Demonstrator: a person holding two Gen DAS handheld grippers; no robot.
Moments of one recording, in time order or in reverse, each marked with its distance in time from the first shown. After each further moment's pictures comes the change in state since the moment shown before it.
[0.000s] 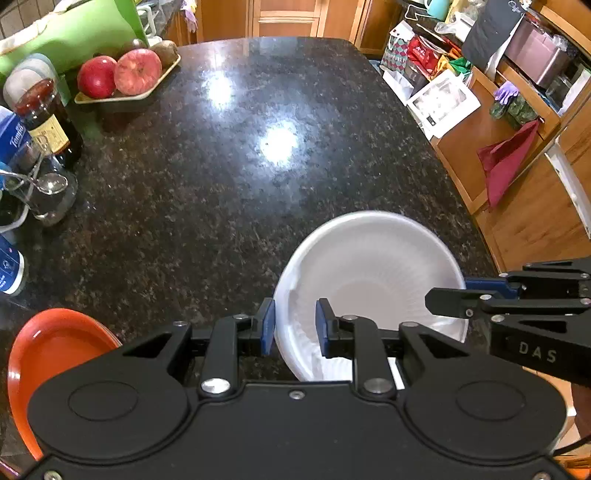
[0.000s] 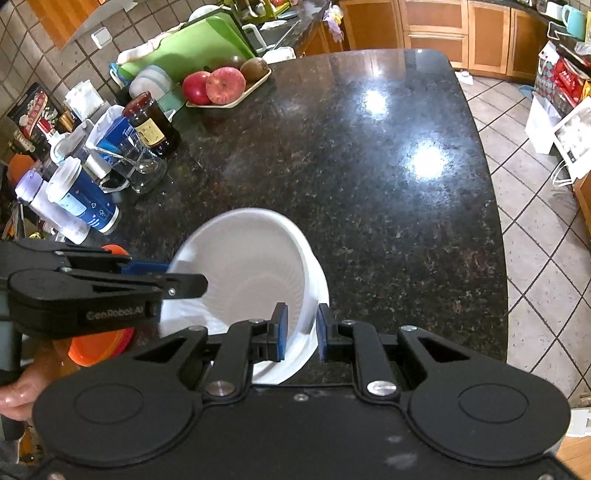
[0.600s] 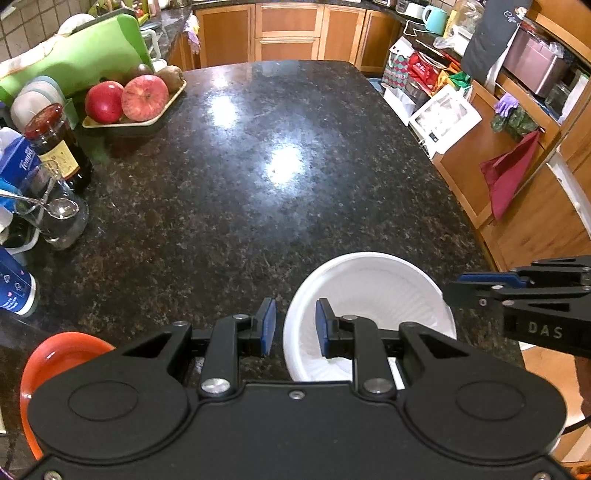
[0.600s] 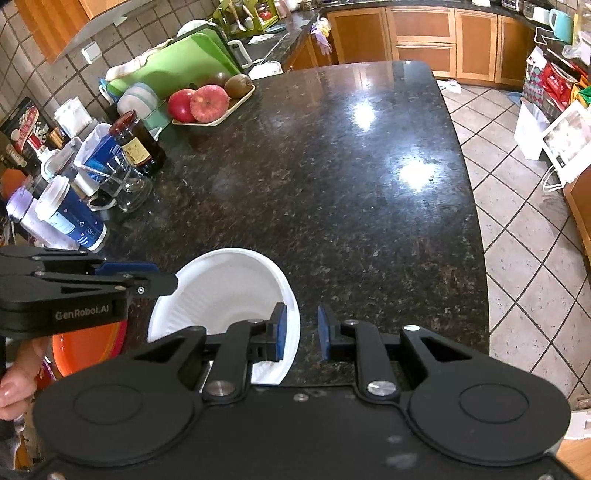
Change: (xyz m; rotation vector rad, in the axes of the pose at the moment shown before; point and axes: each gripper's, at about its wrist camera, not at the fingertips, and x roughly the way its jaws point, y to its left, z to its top) left arm -0.006 0.003 0.008 0.018 -0.070 0.028; right arm -0.004 -0.011 0.005 0.025 -0.060 -0.029
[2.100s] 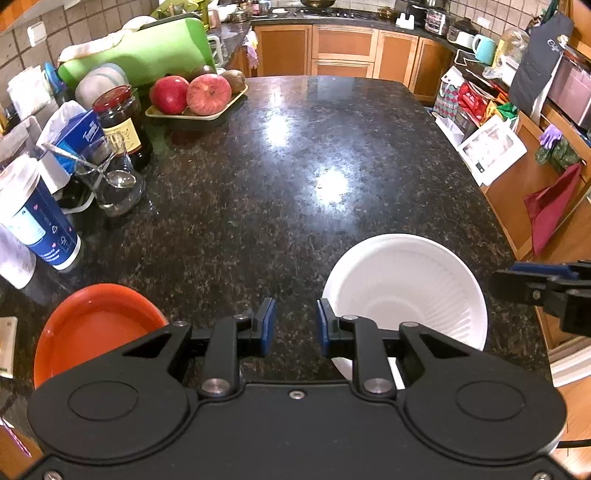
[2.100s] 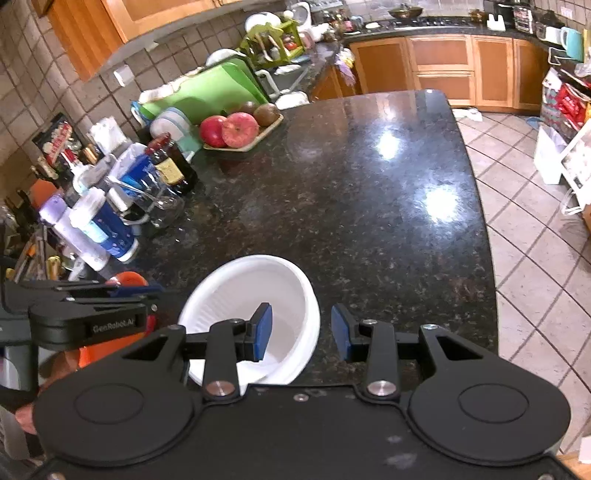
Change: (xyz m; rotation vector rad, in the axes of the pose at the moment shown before) left arm -0.012 0.003 -0.037 -0.115 -0.086 0.145; right arm -0.023 -0.006 -0.017 -0.043 -0.133 0.113
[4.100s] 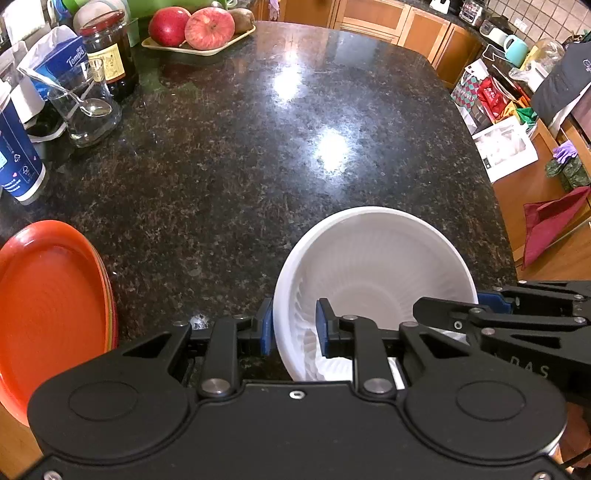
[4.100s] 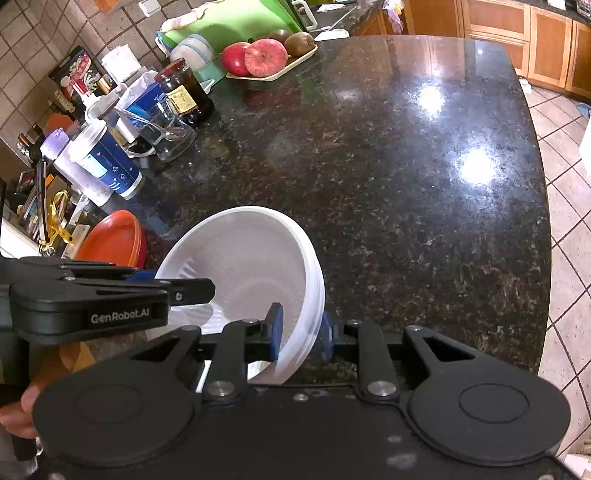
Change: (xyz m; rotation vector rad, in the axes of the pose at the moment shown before) left arm 0.042 -0.013 0.000 -0.166 0.150 -0.048; right arm 0.067 -0.012 0.007 -0.098 0.248 0.079
